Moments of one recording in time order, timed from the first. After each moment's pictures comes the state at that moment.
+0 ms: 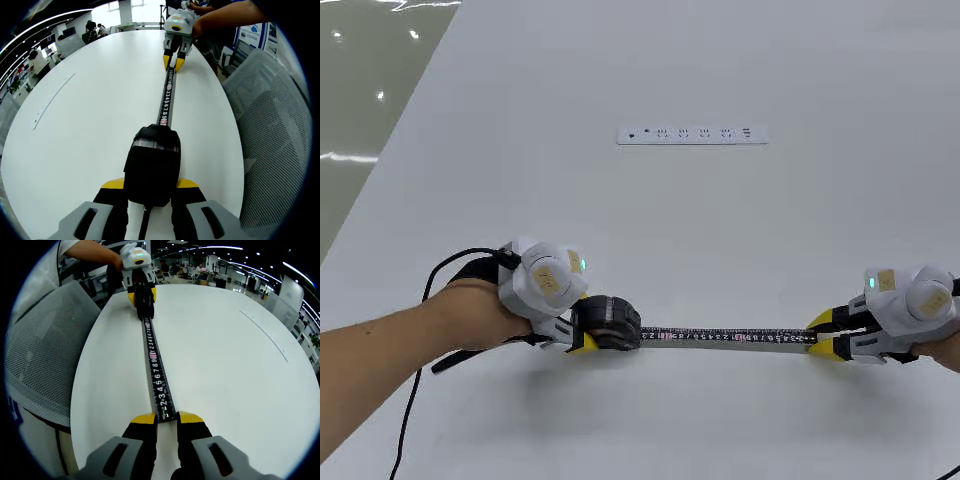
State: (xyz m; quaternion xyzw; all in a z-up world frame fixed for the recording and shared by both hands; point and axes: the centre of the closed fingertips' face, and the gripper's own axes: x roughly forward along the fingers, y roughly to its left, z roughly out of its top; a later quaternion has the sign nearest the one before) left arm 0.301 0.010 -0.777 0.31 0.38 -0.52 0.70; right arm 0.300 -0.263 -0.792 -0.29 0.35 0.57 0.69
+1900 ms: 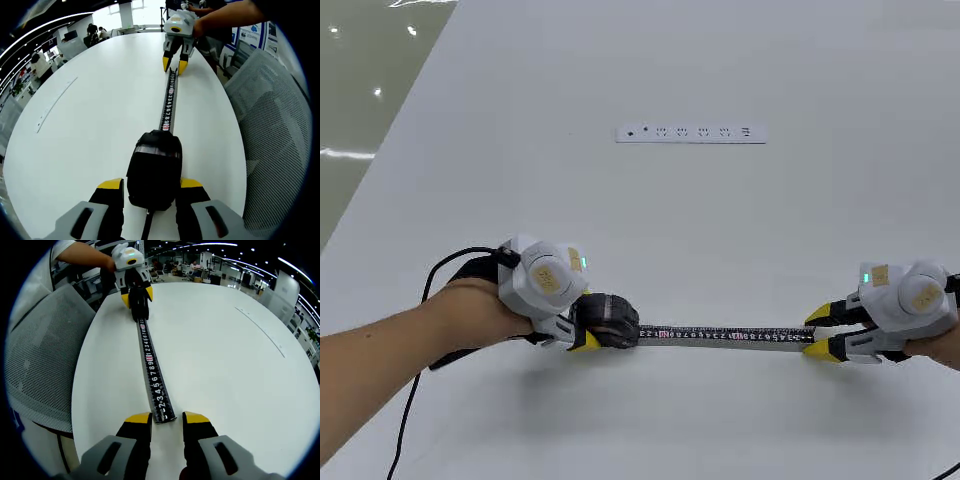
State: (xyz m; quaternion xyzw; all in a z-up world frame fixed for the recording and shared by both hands) left arm 0.306 0.006 -0.773 0.31 0.36 -0.52 0.71; right arm 0.298 -0.259 -0.784 -0.28 0.36 0.55 0.70
